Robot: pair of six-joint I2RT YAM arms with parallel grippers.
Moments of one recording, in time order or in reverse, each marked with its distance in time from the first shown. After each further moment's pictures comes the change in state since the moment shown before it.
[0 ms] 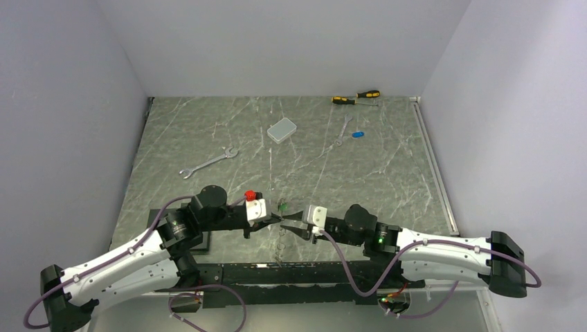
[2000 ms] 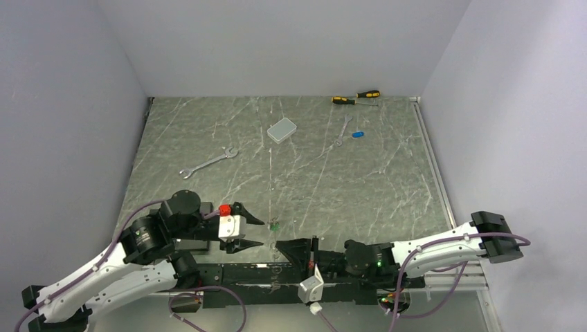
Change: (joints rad) left arm -0.018 -0.164 0.151 -0.359 0.119 0.086; right arm 0.428 0.026 -0.068 0.138 0.310 -0.762
